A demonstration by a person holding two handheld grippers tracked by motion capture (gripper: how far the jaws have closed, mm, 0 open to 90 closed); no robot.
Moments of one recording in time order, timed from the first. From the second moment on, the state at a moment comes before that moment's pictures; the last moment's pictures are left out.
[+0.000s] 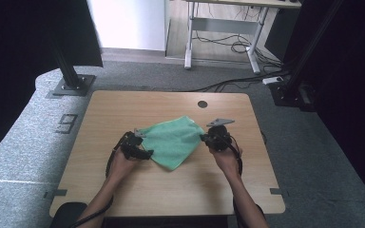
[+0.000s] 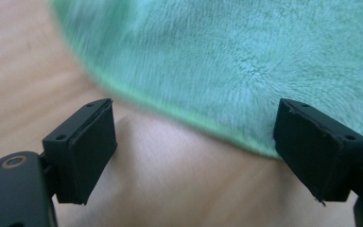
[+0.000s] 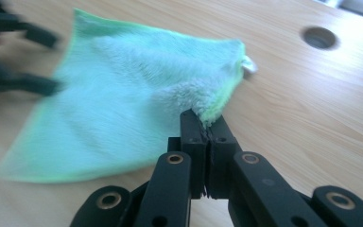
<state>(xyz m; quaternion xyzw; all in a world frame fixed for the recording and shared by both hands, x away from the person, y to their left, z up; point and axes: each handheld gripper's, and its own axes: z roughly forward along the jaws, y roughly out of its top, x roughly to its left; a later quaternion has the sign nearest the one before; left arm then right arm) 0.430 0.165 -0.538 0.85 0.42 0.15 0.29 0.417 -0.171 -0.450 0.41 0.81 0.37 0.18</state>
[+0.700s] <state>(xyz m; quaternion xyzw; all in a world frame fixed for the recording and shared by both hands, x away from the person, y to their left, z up) 0.452 0.177 -0.542 0.83 0.44 0.17 0.30 0.398 -0.150 -0.525 0.44 0.82 0.34 0.14</state>
